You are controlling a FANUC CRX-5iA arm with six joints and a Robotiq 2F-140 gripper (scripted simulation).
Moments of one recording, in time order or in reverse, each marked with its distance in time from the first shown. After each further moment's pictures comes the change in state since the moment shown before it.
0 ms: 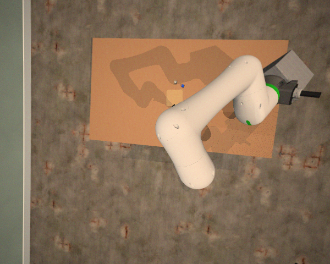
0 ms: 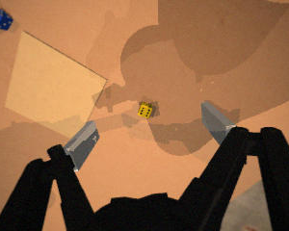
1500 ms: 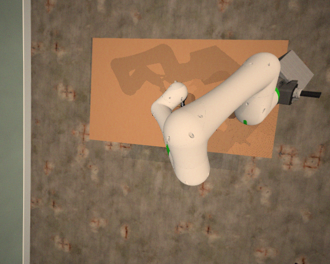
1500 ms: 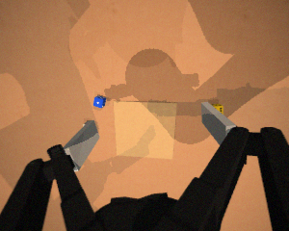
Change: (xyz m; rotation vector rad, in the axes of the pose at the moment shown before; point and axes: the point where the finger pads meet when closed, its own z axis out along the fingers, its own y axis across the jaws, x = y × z) arm 0.092 -0.095 -0.065 0.033 0.090 0.535
